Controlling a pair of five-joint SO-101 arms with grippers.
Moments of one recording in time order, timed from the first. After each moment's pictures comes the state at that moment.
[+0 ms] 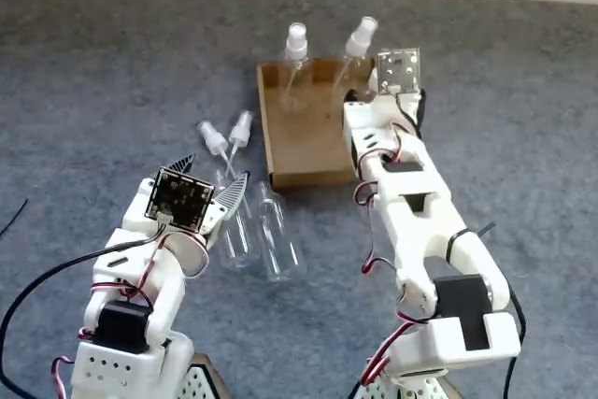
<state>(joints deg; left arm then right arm) 5.0 -91.2 78.8 40.7 -9.6 -10.7 -1.0 39.3 -6.3 2.2</state>
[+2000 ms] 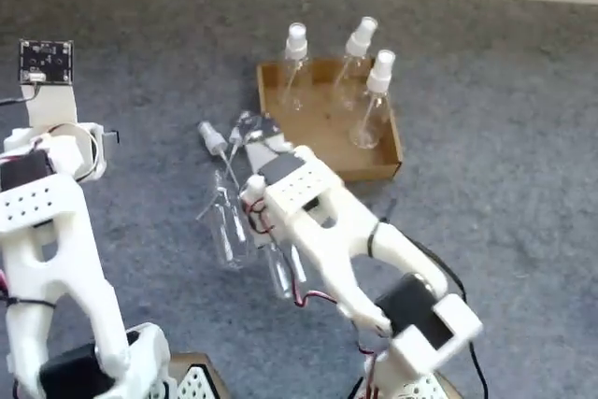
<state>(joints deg) -29.3 -24.2 31.3 50.4 -13.1 -41.7 3.2 17.9 69.5 -12.4</state>
